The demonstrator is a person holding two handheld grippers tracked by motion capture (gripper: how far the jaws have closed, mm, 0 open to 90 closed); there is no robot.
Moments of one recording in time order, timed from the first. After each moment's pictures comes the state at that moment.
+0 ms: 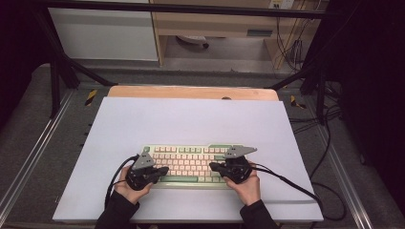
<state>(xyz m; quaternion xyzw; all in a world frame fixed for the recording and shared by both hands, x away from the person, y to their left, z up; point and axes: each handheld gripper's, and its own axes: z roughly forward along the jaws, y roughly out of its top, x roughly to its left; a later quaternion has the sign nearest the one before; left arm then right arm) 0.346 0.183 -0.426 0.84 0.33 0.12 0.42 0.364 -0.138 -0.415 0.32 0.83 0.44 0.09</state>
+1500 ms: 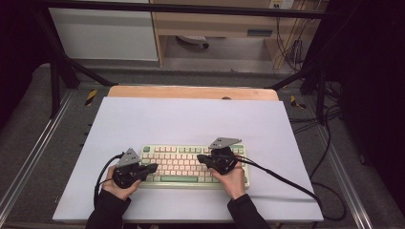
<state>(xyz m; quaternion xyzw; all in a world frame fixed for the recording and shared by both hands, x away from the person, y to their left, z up) 0.347 0.216 -0.421 0.81 0.35 0.13 0.44 0.387 -0.098 -0.411 0.34 0.82 0.45 0.09</state>
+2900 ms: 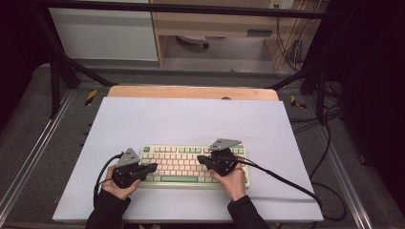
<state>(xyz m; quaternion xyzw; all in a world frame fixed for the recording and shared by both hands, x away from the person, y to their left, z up) 0.347 0.216 -0.420 0.81 0.35 0.13 0.44 0.382 -0.099 -0.409 0.33 0.83 0.44 0.10</state>
